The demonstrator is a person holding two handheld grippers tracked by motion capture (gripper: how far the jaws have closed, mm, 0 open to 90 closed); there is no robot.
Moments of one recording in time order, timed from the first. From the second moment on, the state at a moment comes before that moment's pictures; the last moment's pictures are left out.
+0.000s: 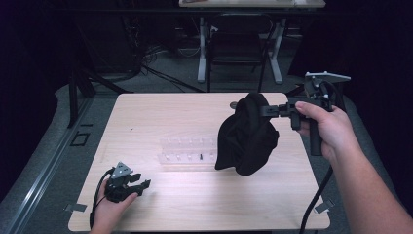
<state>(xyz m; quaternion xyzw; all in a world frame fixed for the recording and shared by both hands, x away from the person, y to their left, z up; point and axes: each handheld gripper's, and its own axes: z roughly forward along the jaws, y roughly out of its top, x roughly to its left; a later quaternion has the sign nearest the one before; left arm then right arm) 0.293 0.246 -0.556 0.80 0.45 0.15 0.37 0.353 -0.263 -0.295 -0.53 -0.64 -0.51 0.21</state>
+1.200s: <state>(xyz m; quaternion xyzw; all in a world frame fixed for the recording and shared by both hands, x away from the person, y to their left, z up) 0.294 0.247 -0.554 0.80 0.45 0.15 0.37 0.409 -0.203 -0.321 -0.52 -0.65 -0.51 0.23</state>
